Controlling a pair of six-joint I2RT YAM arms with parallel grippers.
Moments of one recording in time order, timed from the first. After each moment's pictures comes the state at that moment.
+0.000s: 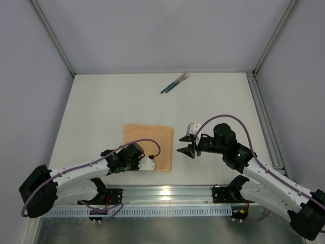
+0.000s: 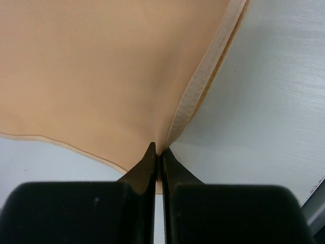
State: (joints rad) left arm -0.92 1.10 0.47 -0.53 -0.16 0.71; right arm 0.66 0.84 0.59 -0.05 -0.58 -0.21
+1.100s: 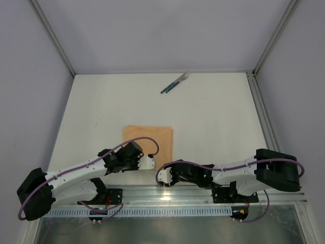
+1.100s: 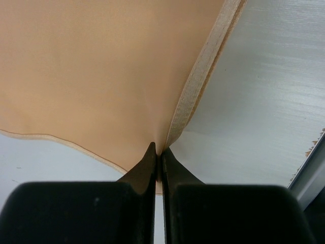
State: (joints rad) left arm -0.92 1.02 0.51 -0.60 -0.12 0.66; right arm 1.33 1.34 0.37 0.34 0.15 -0.60
